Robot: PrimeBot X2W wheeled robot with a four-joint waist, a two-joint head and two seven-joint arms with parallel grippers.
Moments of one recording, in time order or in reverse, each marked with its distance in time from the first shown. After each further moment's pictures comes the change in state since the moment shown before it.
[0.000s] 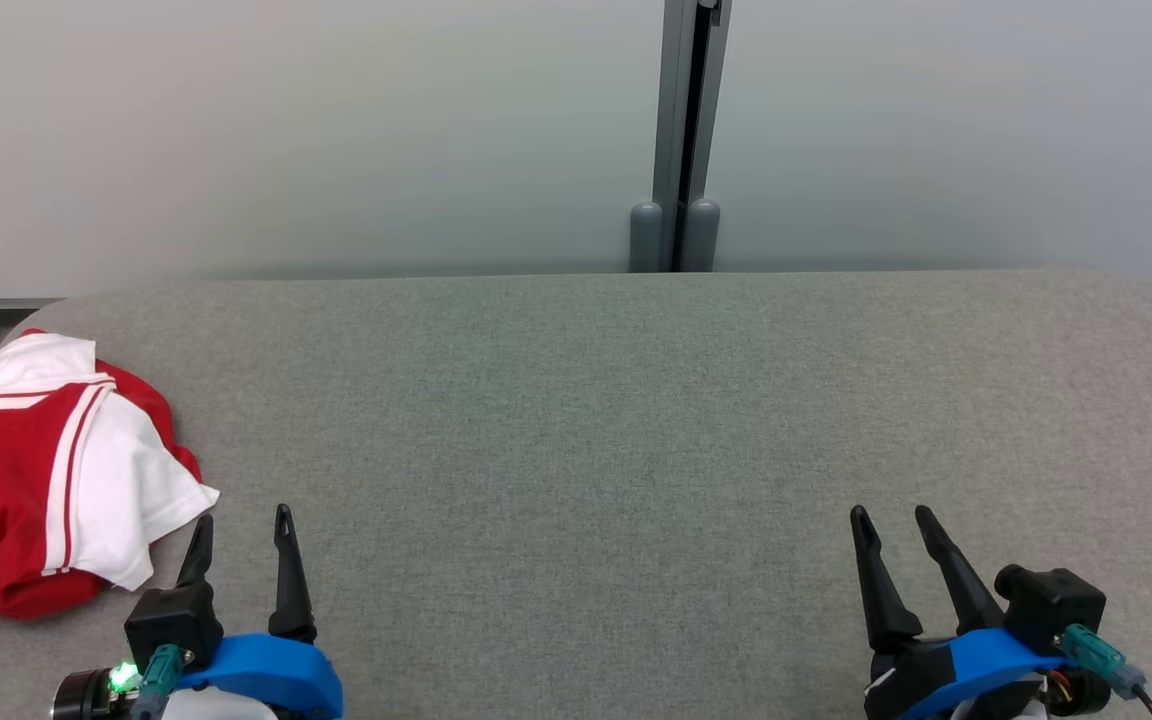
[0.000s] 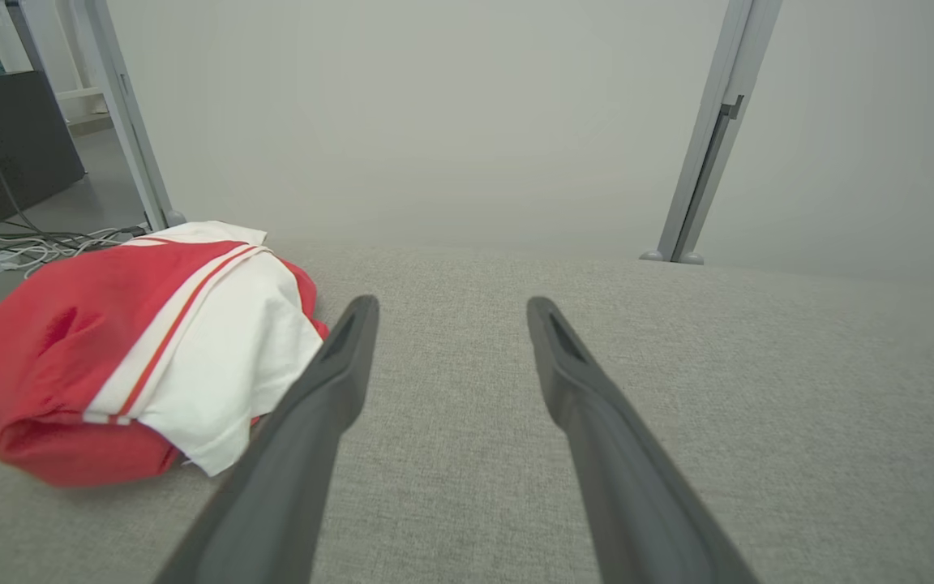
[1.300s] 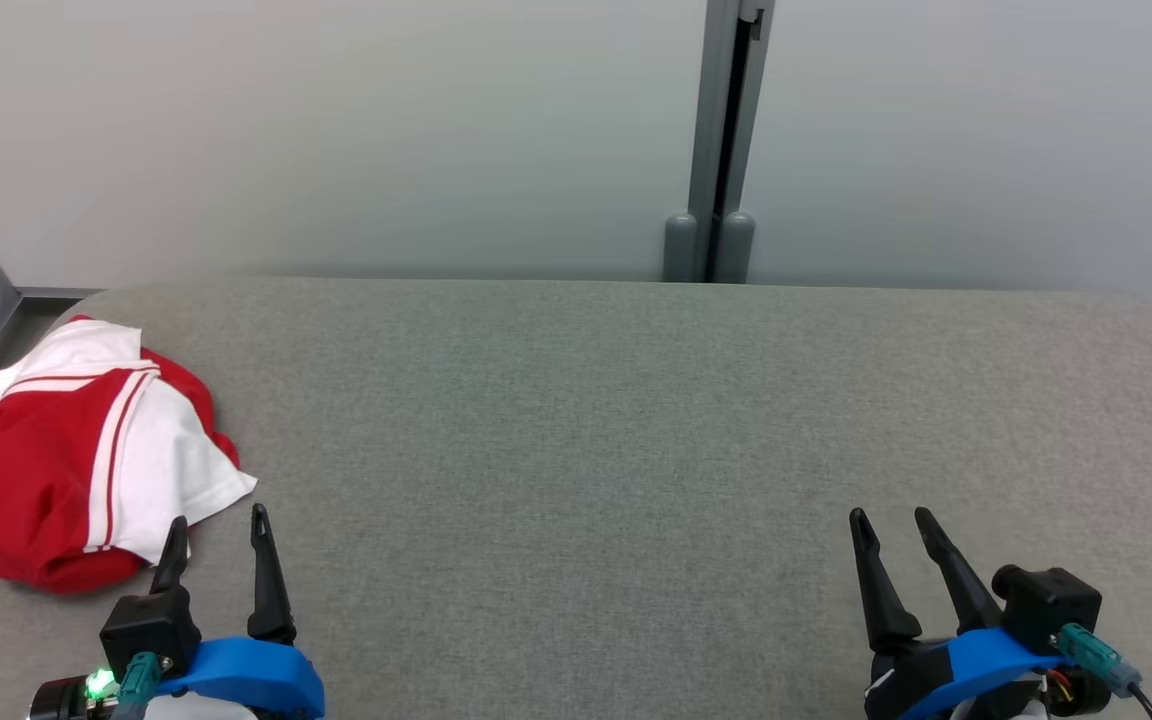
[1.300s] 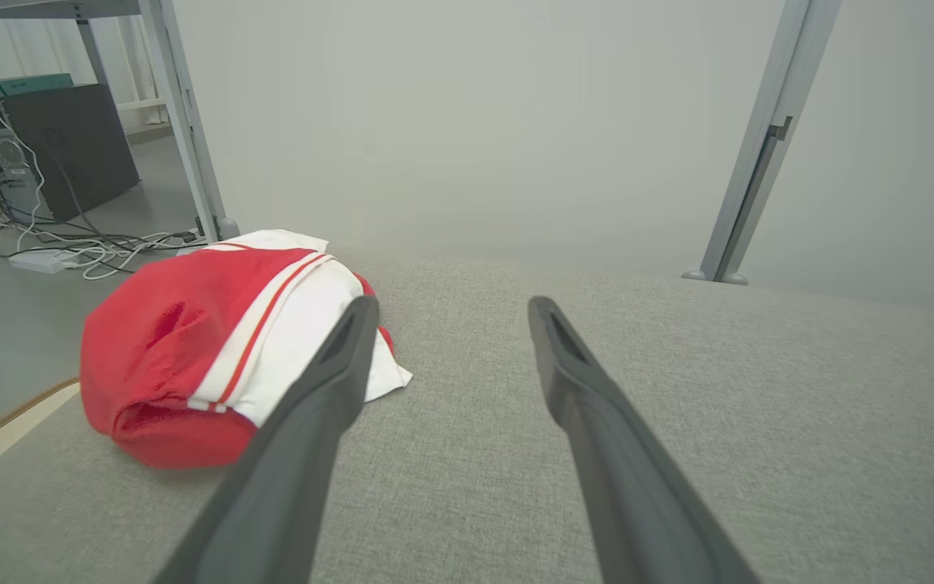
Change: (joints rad) left arm 0.013 0.029 -0.006 -0.014 -0.025 0.029 -0.012; right arm -0.009 -0.001 -0.001 0.022 -0.027 0.000 -0.005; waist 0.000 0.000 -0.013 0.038
